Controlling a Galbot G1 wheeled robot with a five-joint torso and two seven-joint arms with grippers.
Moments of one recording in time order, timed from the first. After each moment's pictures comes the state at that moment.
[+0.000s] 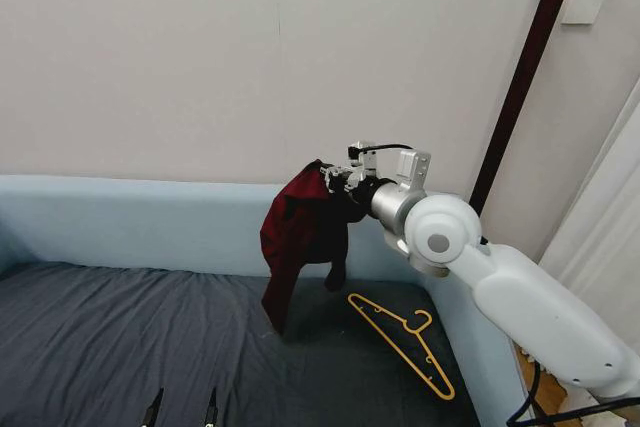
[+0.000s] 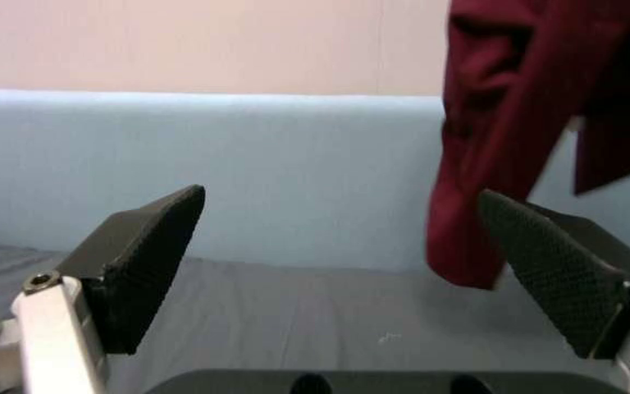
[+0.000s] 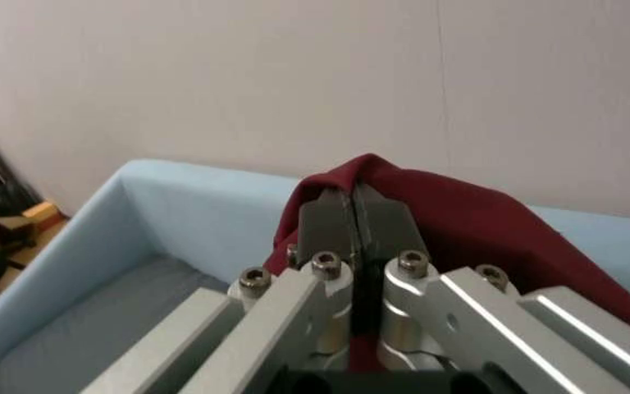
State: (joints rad) left arm 1.82 -1.29 -0.48 -1.85 -0.15 -0.67 -0.19; right arm -0.18 0.92 -0.26 1.97 1.43 -0.43 0.52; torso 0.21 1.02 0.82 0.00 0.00
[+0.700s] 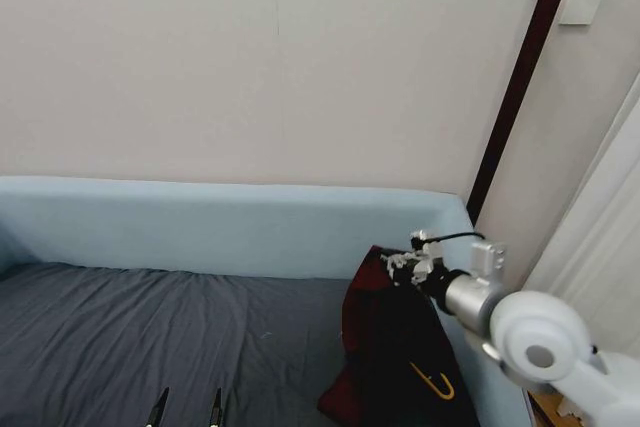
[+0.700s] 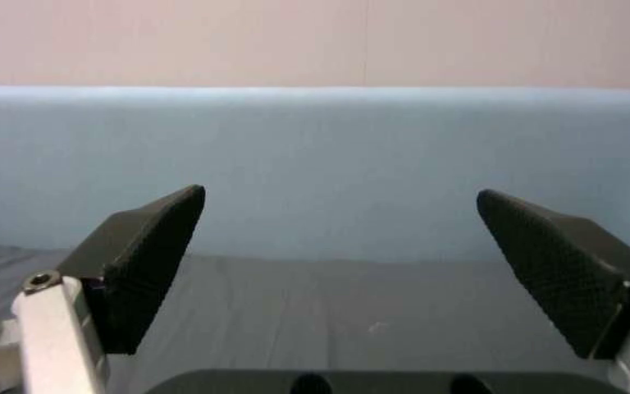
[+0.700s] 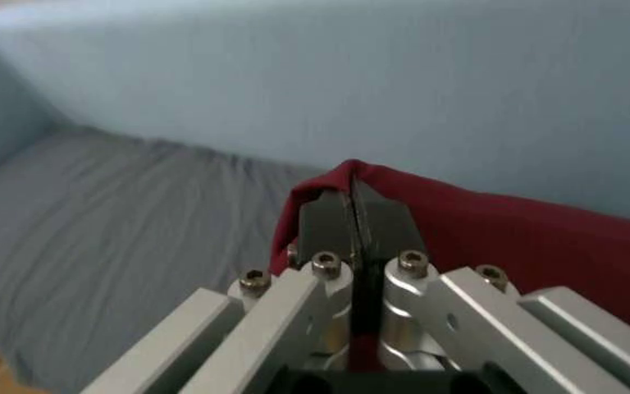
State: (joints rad) left arm 1.82 -1.28 -0.46 -1.82 -0.14 -0.69 -0.19; right arm -0.69 0.79 -0.14 2.06 1.30 -0.50 0.51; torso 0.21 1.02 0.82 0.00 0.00
